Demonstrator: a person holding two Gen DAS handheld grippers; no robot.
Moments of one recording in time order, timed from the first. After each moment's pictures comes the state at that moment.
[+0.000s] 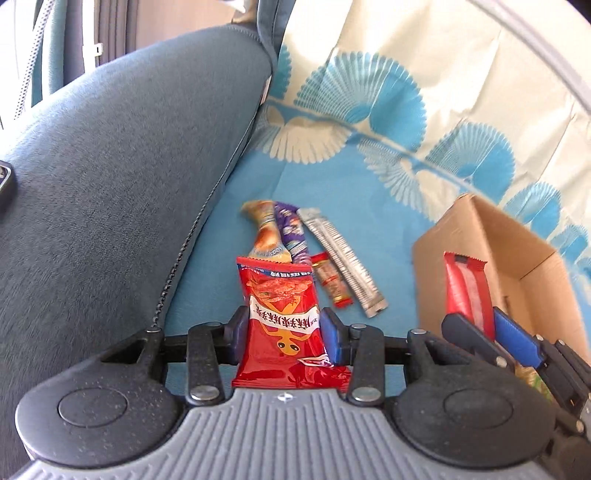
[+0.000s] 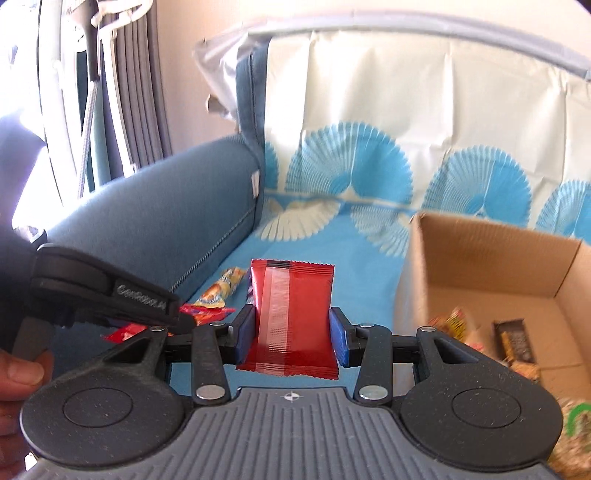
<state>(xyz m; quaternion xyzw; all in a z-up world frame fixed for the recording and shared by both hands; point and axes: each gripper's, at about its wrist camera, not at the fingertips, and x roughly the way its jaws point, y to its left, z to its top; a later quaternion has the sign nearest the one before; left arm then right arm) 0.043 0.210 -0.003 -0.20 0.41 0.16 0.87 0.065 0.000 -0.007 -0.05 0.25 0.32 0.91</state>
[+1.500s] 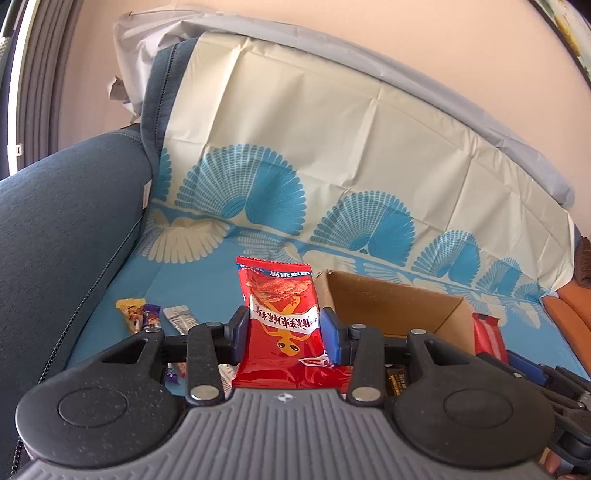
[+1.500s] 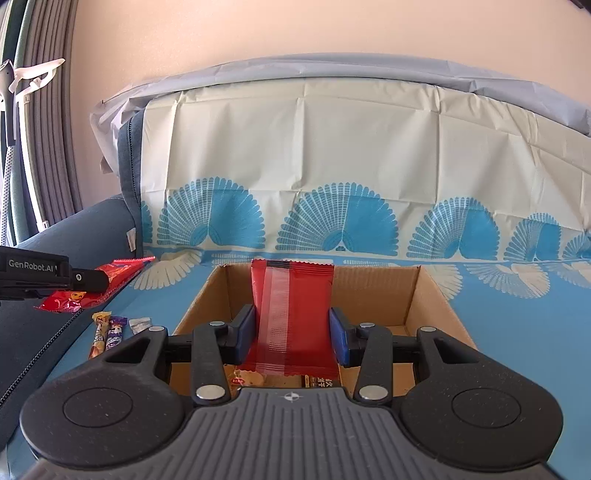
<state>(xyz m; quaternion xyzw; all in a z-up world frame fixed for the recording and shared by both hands) 0.077 0.109 0.039 -0.16 0.26 0.08 0.95 0.114 -0.157 0.021 -0.02 0.21 0.21 0.96</state>
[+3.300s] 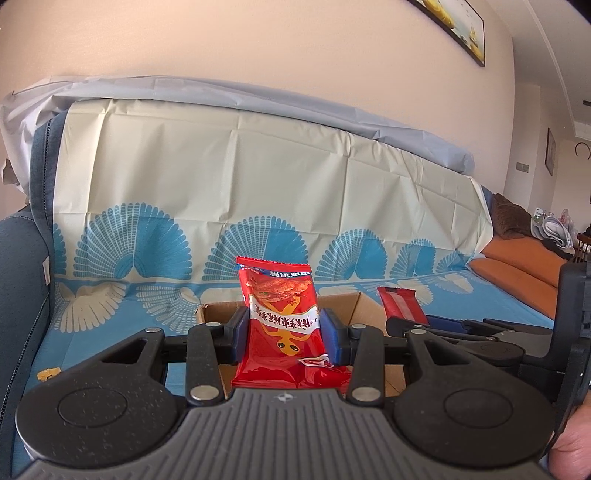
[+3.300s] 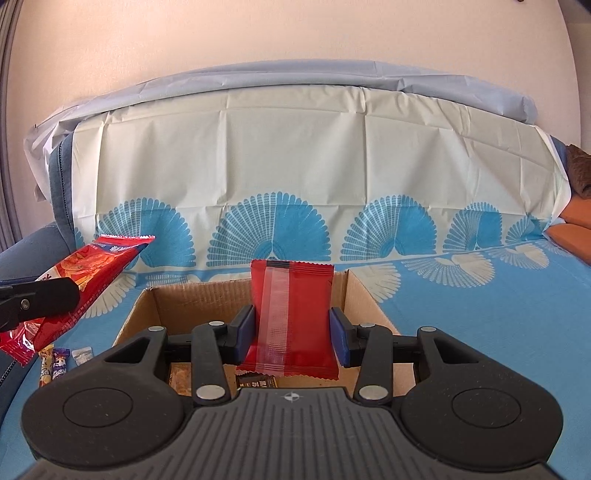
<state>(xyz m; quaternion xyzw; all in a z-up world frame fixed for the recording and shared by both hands) 0.066 0.033 0.052 -0.06 0.18 -0.07 0.98 0.126 -0.177 0.020 0.01 0.19 0.10 0.98</state>
